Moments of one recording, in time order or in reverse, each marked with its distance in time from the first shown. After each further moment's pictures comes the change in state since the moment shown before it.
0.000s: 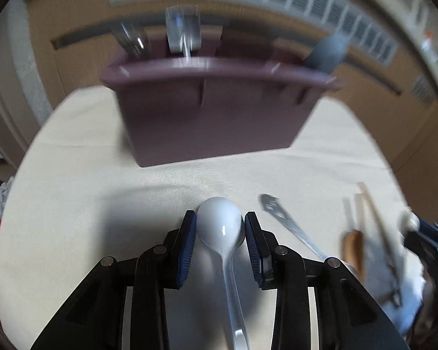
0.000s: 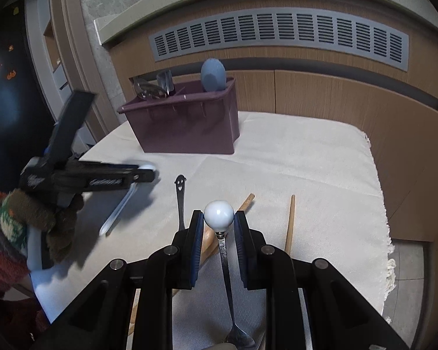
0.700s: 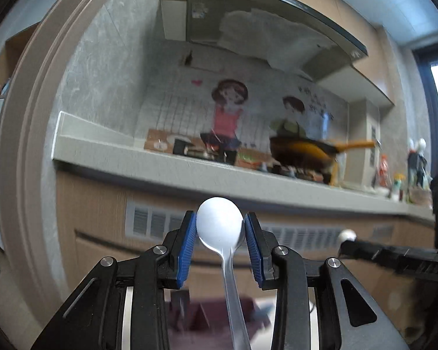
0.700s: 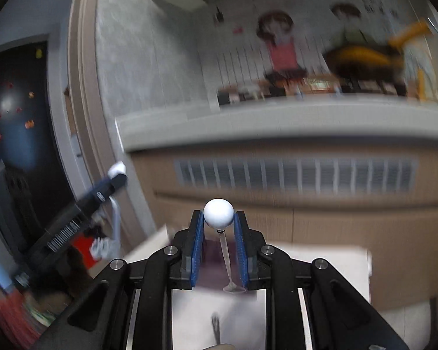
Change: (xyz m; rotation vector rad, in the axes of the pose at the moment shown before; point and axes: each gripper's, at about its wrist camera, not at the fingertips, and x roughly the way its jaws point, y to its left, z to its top) left arm -0.158 0.004 0.098 -0.024 -0.878 -0.094; right arm -0.073 0.036 0.167 -0.028 -0.394 0.056
